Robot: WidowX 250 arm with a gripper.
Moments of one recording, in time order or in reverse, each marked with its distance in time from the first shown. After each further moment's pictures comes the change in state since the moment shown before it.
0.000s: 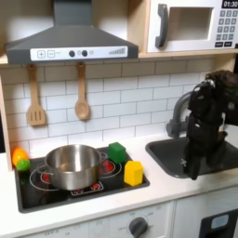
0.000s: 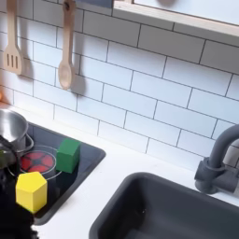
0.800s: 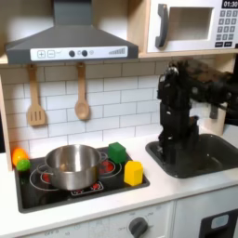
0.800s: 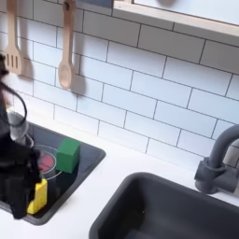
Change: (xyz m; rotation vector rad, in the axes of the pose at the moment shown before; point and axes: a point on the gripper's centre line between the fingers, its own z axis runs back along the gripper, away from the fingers) arm 0.044 0.014 0.015 -0.061 0.051 0.091
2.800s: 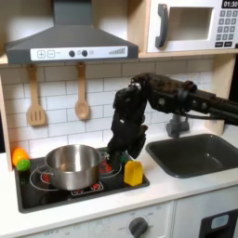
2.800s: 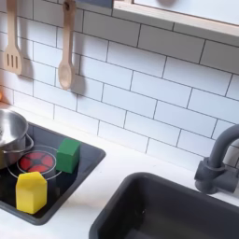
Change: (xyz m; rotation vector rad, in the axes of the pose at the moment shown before) arm 0.076 0.073 -0.016 0.118 -0.264 0.088
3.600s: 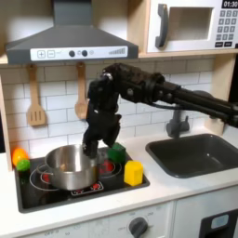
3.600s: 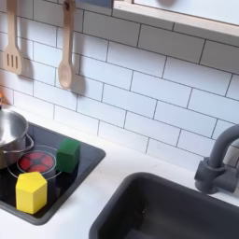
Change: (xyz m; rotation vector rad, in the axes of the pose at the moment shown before) arm 0.052 0.013 -0.005 0.001 -0.014 0.112
